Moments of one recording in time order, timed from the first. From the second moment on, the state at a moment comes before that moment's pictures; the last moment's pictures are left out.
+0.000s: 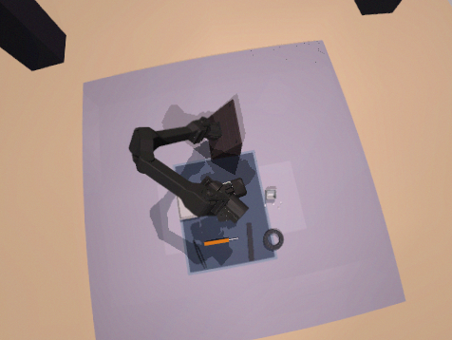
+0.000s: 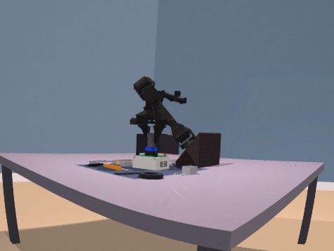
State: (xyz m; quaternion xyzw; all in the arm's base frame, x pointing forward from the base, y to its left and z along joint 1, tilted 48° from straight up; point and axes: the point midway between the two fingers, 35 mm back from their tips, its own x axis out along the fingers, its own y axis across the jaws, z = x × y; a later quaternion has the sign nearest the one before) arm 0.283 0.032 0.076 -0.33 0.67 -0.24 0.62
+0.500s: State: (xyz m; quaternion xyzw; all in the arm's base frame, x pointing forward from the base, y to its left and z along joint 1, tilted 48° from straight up) arm 0.284 0.033 0.077 -0.33 0.67 -0.24 0.62
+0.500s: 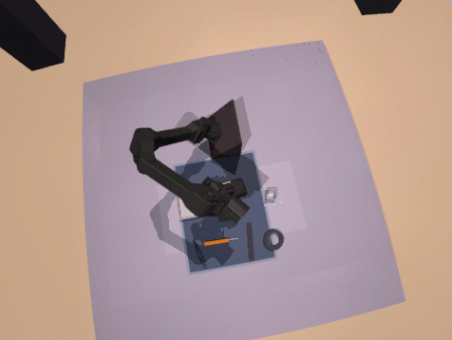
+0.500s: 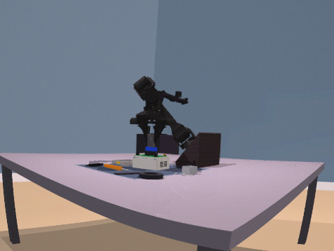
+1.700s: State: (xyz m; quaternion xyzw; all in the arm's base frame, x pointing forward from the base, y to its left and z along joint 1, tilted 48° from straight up) arm 0.283 0.041 0.080 -0.36 0.65 -0.28 0.60
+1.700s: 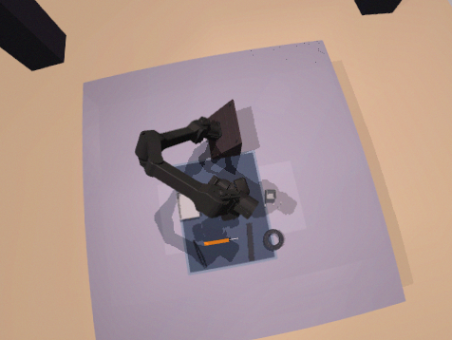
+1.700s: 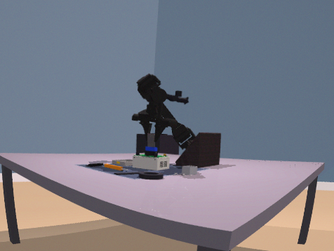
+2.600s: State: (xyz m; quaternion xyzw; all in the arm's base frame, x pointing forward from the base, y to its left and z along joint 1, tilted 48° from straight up) arm 0.282 0.045 0.084 -0.36 0.66 -0.28 0.60
